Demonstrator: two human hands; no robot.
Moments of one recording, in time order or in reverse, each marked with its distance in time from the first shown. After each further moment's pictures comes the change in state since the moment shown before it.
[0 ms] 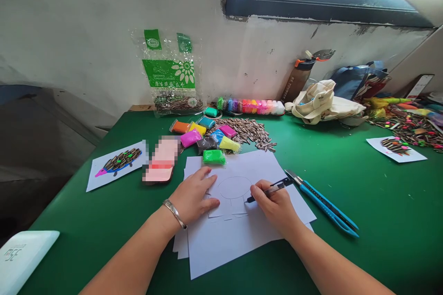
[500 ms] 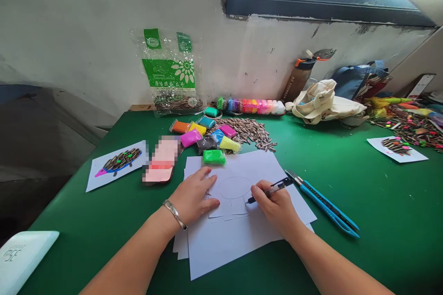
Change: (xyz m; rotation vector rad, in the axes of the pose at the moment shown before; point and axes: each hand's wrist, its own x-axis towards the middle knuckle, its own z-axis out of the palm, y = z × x) left_hand 0.001 0.000 0.000 -0.005 -0.001 -0.001; right_hand 0.000 0.000 0.001 -0.009 0.006 0.013
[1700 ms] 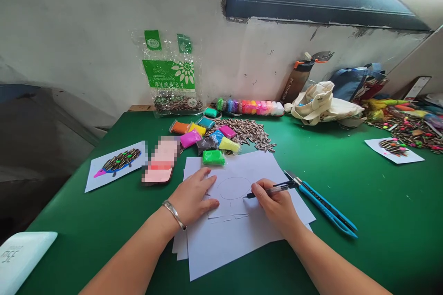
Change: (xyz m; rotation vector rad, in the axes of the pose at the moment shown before) left_hand -0.001 0.000 -0.001 -0.041 0.004 -0.009; right_hand 0.002 -0.001 -0.003 0.058 0.049 -0.017
